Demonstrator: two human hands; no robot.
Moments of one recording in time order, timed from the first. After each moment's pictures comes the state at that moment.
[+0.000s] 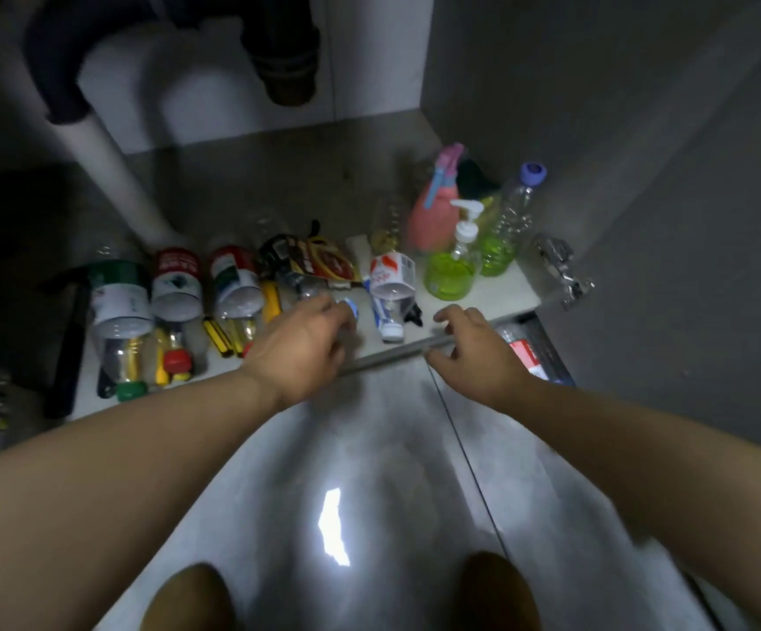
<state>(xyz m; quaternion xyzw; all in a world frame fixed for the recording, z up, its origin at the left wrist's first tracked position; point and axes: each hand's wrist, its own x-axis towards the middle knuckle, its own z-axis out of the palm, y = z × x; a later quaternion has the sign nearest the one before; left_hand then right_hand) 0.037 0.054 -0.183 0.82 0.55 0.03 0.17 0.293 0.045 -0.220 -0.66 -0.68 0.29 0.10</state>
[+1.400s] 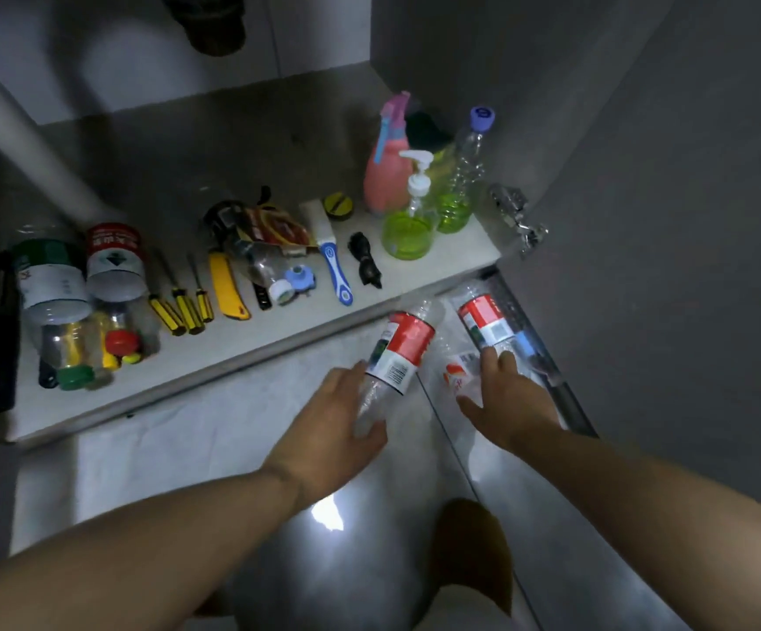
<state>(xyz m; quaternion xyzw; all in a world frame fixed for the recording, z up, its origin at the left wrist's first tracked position) 0.093 -0.060 -0.242 0.71 0.56 0.12 0.41 0.365 -0.055 -0.288 -0.75 -0.63 0.18 -0.09</state>
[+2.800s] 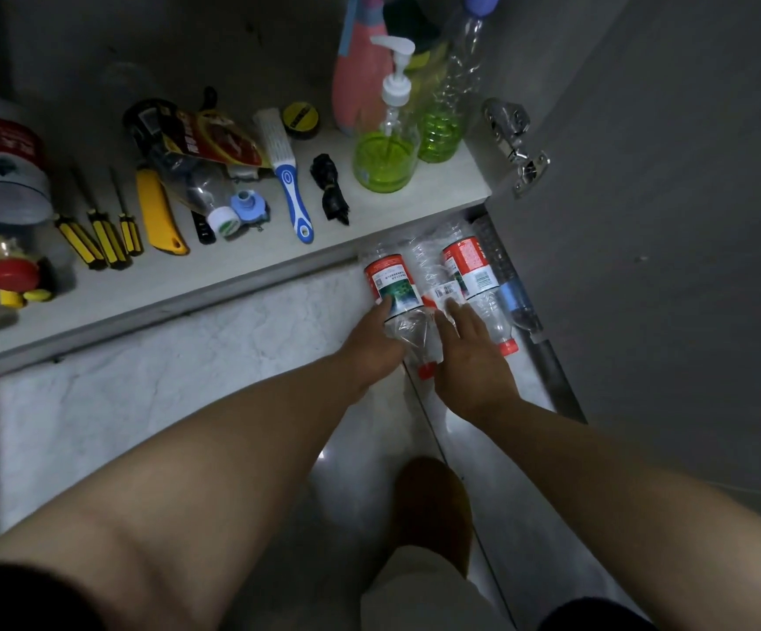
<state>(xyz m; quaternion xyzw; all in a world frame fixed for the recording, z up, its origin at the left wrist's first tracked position) 0.210 -0.011 -0.310 0.45 0.60 0.12 0.65 0.368 -0.063 -0.337 -0.71 -0.68 0.18 -0.03</state>
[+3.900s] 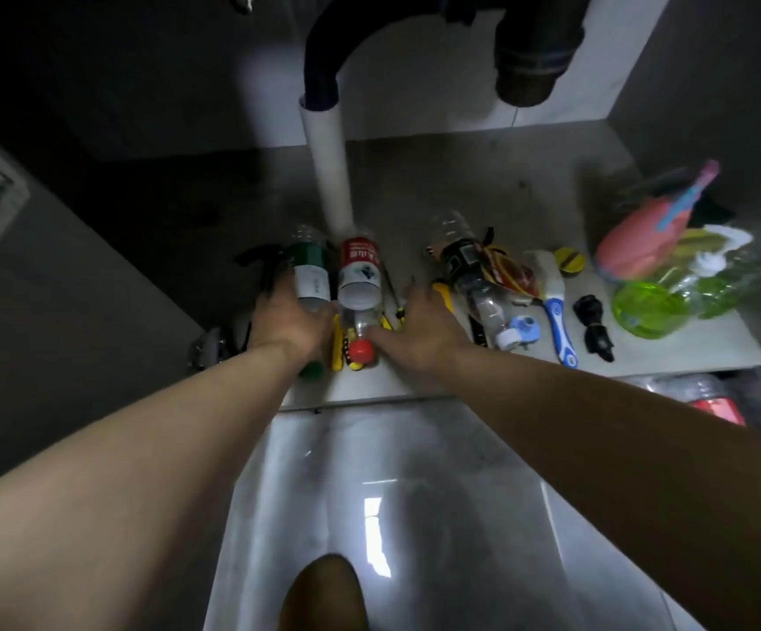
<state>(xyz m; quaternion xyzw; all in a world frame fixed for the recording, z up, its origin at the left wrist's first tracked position) -0.175 0.066 -0.211 0.40 0.85 0.23 0.26 0.003 0.097 -0.221 -0.59 -0.71 0.37 0.09</state>
